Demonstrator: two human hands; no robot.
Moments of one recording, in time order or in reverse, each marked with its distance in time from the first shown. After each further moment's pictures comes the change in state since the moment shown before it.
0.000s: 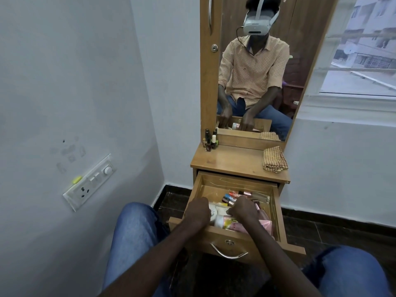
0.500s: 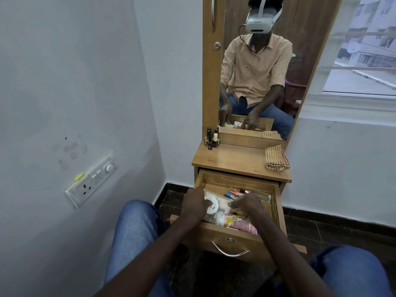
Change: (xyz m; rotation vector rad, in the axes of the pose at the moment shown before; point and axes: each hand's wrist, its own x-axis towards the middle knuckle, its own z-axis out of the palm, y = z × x) left_hand 0.004 -0.011 -0.011 -0.152 0.176 -0.034; right_hand 0.010 0.001 -0.022 0.514 -0.215 0.229
